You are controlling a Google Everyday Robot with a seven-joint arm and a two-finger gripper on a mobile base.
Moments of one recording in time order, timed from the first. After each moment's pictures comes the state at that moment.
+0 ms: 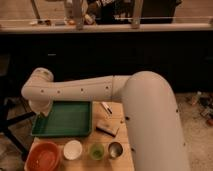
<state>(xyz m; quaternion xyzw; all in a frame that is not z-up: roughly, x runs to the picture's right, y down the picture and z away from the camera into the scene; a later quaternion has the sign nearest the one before) -0.316 0.107 0.732 -0.10 -0.31 -0.56 0.76</state>
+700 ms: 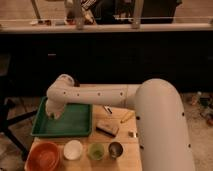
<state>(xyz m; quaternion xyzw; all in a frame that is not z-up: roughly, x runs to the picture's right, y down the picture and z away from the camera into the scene) -0.281 0.131 0.785 -0.13 -0.35 -0.47 0.80</state>
